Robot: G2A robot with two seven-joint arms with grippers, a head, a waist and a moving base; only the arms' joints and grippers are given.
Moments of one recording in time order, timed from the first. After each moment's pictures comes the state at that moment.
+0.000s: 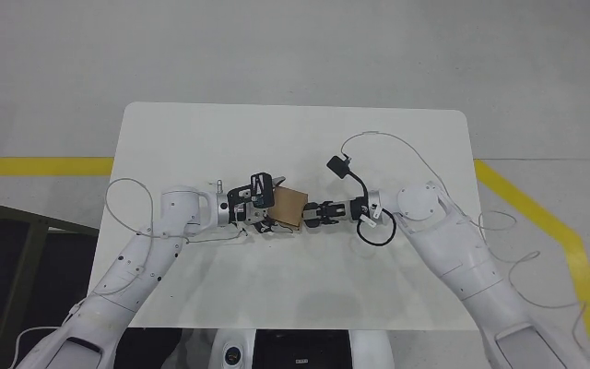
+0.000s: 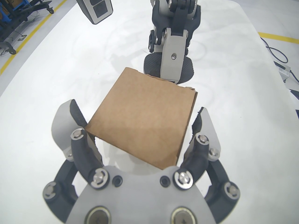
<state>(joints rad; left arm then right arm) 0.96 -1.05 -0.98 -1.36 1.49 -0.94 0.17 -0.83 -1.18 0.90 -1.24 0.16 -0.22 1.12</state>
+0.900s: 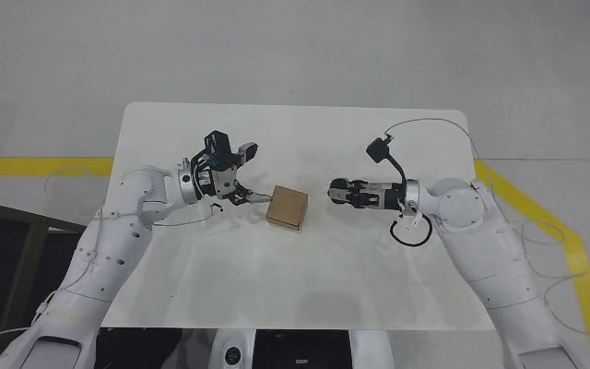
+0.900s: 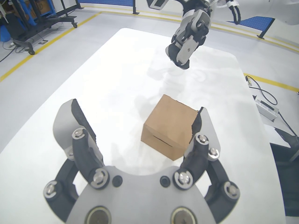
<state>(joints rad) 0.93 -0.98 -1.13 -1.39 1.10 -0.99 0.01 -0.94 -1.10 1.15 -1.41 -0.03 -0.57 1.02</state>
